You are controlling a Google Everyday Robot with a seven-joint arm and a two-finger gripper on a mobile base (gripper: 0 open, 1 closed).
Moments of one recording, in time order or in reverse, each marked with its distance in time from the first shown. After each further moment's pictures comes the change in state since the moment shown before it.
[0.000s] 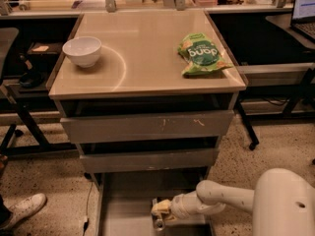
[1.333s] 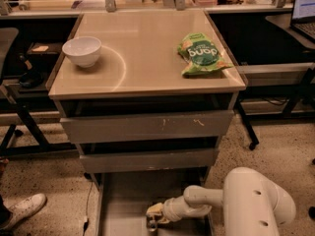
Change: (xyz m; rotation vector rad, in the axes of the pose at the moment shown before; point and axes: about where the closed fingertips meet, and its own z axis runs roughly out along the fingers) arm -0.042 -0.051 0.077 0.076 -0.059 0.106
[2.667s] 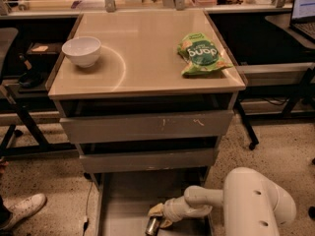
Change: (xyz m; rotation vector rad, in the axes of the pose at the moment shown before) arm 0.000 0.000 0.001 0.000 0.000 0.000
